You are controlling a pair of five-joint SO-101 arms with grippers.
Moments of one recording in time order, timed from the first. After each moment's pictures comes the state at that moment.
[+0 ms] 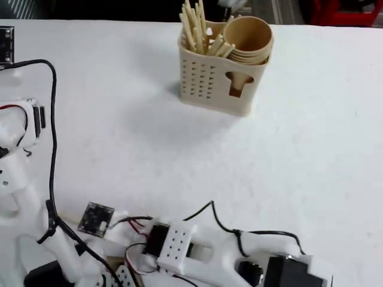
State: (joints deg) left arm -28.4 -27.3 -3.0 89.7 -16.8; right arm -76.5 -16.3 52.3 45.9 2.0
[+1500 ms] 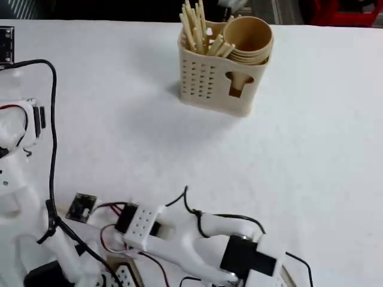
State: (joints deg) left arm -28.4 -27.3 -3.0 89.7 -16.8; right arm -70.9 7.8 31.5 56.5 6.0
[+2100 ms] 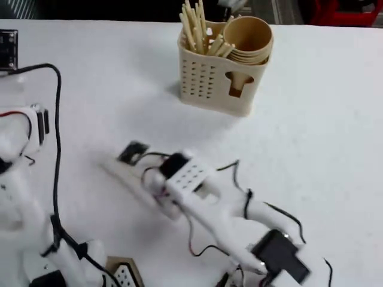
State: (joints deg) left arm -26.4 -31.9 -3.0 92.2 -16.8; right arm -44.9 -9.3 34.5 75.4 14.0
